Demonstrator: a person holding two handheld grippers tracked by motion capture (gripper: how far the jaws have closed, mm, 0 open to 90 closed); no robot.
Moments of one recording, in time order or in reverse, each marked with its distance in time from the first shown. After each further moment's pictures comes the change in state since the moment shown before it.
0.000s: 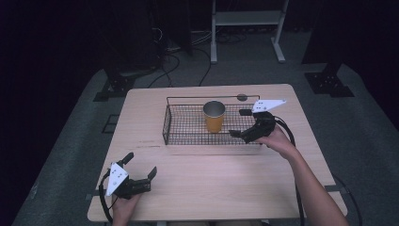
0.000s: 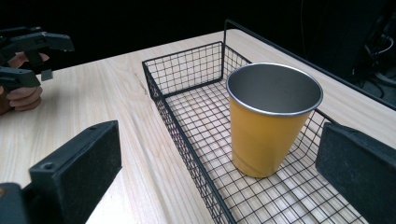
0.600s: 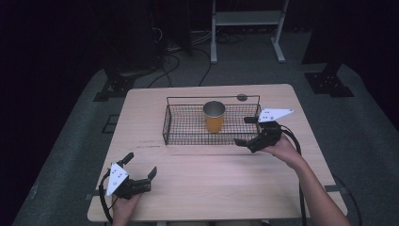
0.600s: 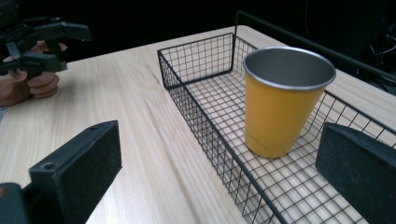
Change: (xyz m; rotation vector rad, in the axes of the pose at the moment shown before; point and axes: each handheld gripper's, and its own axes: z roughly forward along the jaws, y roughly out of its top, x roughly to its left) left arm 0.000 0.000 0.000 0.001 0.001 0.001; right arm 0.015 -0.020 -0.017 -0.003 0.013 -0.002
